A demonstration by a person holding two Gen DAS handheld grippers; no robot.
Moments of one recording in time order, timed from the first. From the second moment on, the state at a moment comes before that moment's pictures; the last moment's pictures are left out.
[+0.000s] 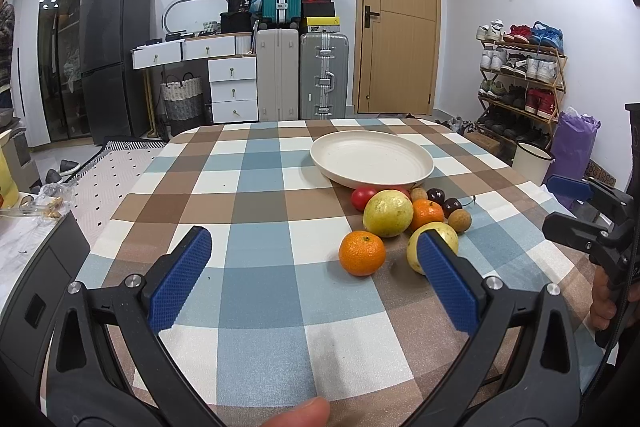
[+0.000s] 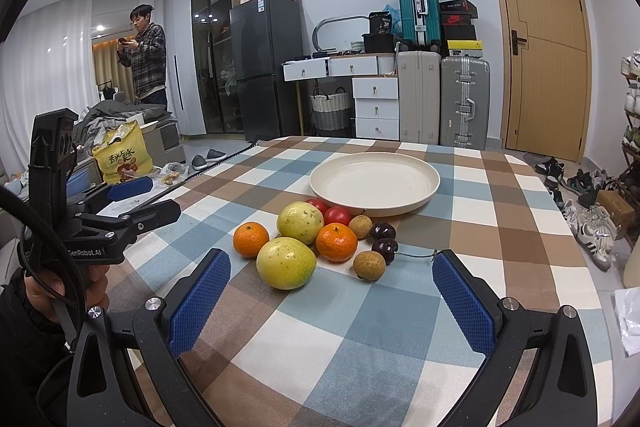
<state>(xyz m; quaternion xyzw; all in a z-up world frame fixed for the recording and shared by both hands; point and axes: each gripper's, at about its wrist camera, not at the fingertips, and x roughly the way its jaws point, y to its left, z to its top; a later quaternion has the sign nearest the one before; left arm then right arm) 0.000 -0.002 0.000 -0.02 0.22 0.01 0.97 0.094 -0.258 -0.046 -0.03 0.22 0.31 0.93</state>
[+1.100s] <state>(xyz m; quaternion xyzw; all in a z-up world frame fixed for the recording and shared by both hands) 0.003 0.005 -0.002 -0.02 0.23 0.01 0.97 0.120 -0.250 -0.060 -0.05 0.28 0.26 0.92</state>
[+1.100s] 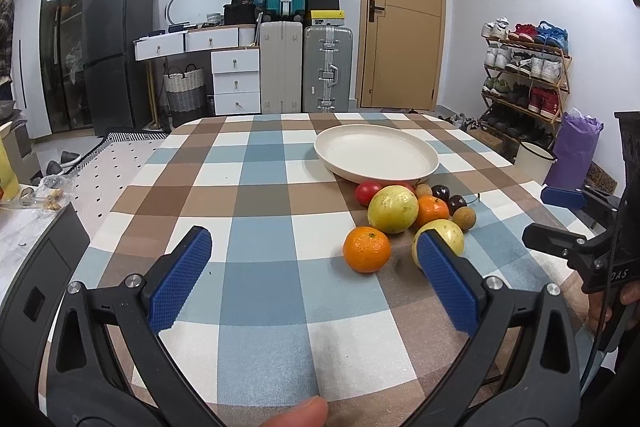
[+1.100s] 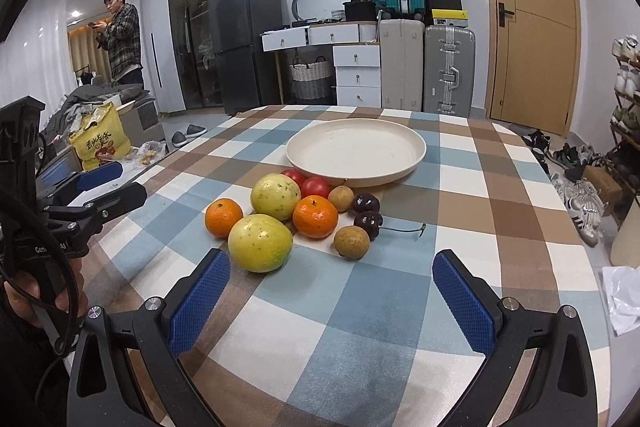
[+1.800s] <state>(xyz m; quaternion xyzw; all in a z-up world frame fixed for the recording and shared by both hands) 0.040 -0.001 -0.020 -0.03 0.34 -0.01 0.94 0.162 -0.238 -0.077 -0.06 0.38 0.25 0.89</state>
